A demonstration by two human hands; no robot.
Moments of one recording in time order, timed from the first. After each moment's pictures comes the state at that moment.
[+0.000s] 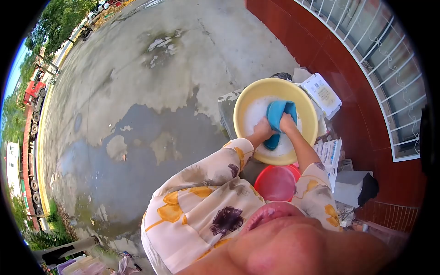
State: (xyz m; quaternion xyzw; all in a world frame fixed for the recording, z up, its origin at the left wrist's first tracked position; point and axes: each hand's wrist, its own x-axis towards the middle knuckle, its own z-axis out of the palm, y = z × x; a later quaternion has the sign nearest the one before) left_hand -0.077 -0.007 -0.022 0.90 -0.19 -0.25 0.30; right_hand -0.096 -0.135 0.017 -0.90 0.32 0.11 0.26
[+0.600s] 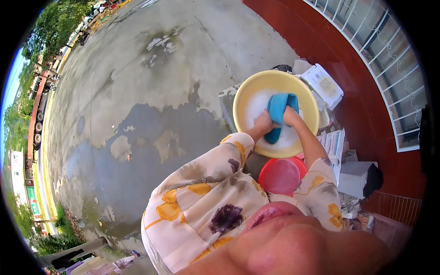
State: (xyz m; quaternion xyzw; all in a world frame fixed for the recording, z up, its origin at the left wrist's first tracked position) left_hand -0.077 -0.004 -0.027 0.90 -0.24 -0.27 0.26; right_hand -0.114 -0.150 0.008 -0.92 0.25 0.14 0.27
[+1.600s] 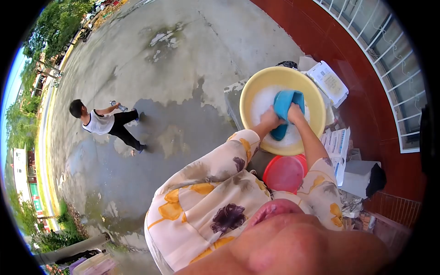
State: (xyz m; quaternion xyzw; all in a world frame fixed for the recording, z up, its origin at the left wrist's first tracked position) left_hand -0.076 -0.003 -0.024 0.90 -0.21 -0.26 0.27; right_hand -0.114 -0.122 0.027 -0.90 0.34 0.10 0.26
